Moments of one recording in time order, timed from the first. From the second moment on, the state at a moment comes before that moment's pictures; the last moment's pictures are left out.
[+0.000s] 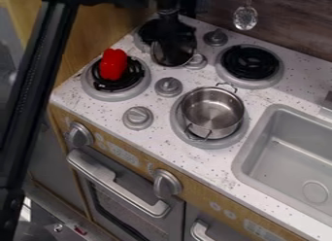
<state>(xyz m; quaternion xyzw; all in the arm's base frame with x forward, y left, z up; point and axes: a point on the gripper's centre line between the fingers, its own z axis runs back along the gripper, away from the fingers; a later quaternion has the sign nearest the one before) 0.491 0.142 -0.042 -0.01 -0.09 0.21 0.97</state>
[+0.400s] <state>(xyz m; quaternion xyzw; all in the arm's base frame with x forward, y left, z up) 0.484 0.144 -0.045 0.00 -0.08 0.22 0.97</state>
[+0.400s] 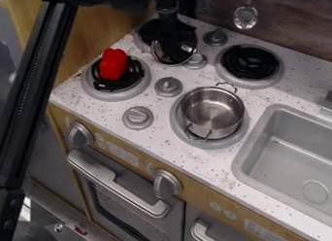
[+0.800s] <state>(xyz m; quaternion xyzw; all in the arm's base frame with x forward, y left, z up) 0.470 0.138 -0.020 0.01 -0.10 0.23 0.97</state>
